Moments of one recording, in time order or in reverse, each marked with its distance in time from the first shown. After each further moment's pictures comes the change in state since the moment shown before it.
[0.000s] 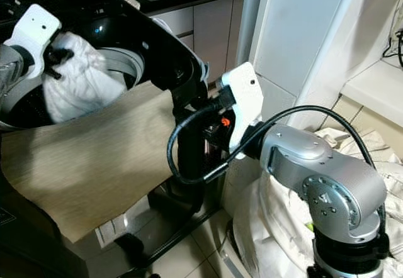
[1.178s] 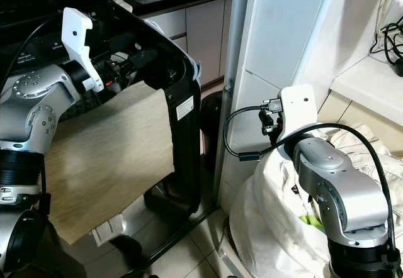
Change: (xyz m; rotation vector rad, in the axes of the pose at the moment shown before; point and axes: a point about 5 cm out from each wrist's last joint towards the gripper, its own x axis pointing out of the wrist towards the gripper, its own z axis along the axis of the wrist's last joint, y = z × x) left arm -0.021 -0.103 0.054 -0.380 -0.617 -0.476; right arm -0.037 -0.075 -0.049 -0.037 0.194 -0.766
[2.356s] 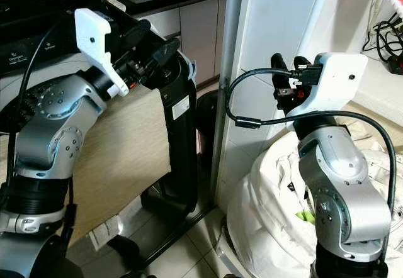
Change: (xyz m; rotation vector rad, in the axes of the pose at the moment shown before) left arm 0.007 -0.057 0.014 0.033 -0.183 0.050; right arm -0.027 0.001 0.047 0.185 -0.537 -0.019
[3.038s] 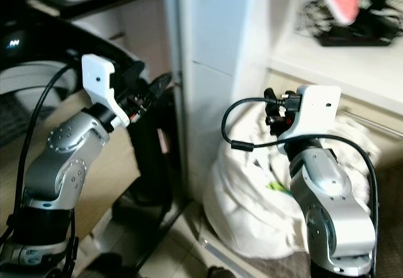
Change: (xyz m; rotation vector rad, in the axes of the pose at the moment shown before) left arm -0.027 -0.008 -0.045 -0.101 0.117 0.119; right arm -0.013 0.000 -0.040 -0.014 0.170 -0.051
